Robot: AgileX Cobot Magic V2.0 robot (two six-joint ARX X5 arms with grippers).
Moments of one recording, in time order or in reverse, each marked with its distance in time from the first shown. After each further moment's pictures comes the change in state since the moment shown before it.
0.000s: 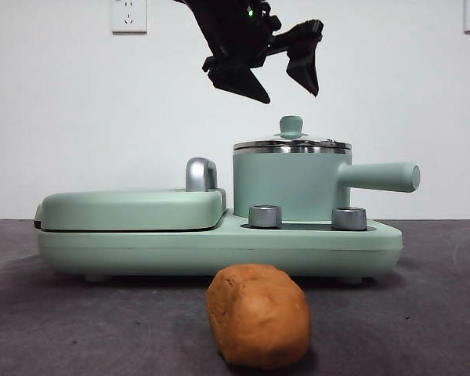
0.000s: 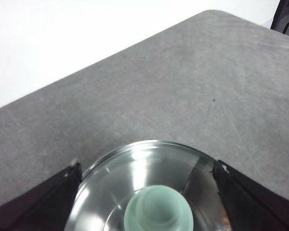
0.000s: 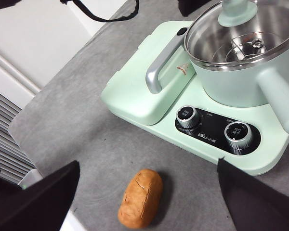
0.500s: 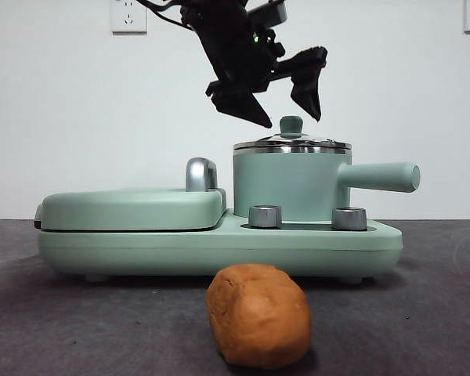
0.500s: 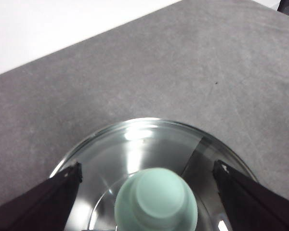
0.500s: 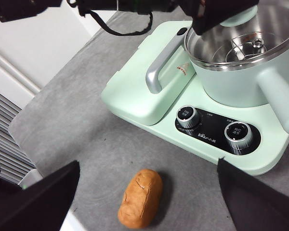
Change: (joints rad) left arm 0.000 0.054 0.000 -0.007 0.000 -0.048; right arm 0.000 0.000 0.000 0.000 0.000 0.000
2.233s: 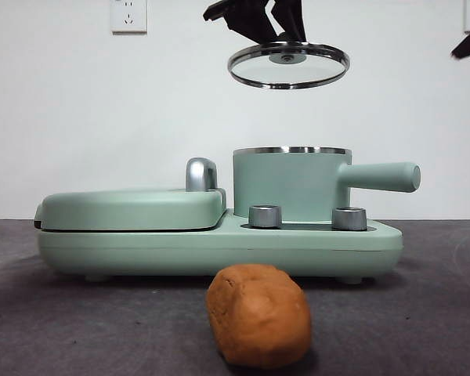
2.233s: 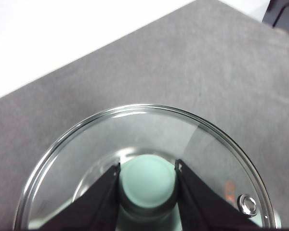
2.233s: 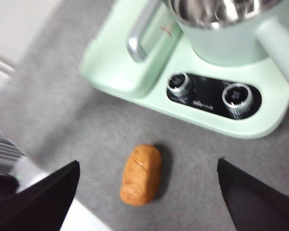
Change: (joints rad) left arm -0.016 0.014 0.457 -0.520 0.000 0.014; right arm 0.270 0.174 0.131 -0.115 0.298 0.165
